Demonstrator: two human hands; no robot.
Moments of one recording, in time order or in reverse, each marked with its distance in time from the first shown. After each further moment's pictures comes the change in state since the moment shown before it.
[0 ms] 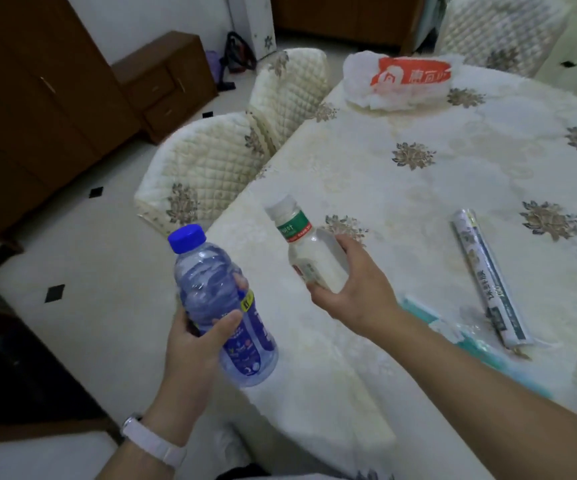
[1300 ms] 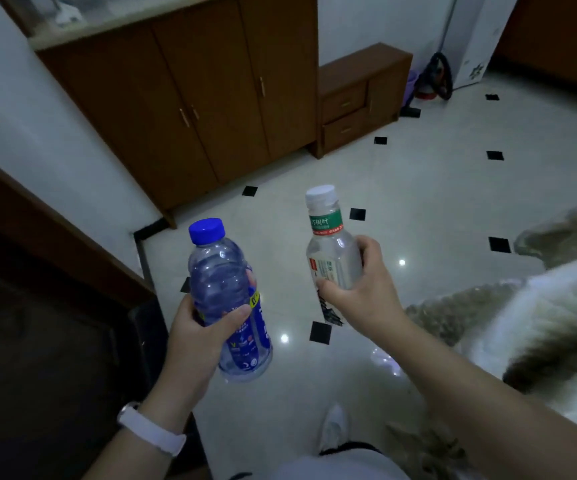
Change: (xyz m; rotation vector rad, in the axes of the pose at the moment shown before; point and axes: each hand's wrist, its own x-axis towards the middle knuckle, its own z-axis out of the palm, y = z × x) left_hand 0.399 0.152 -0.464 0.057 0.431 0.042; right_hand 0.381 -0.348 0.476 0.269 -0.329 -0.125
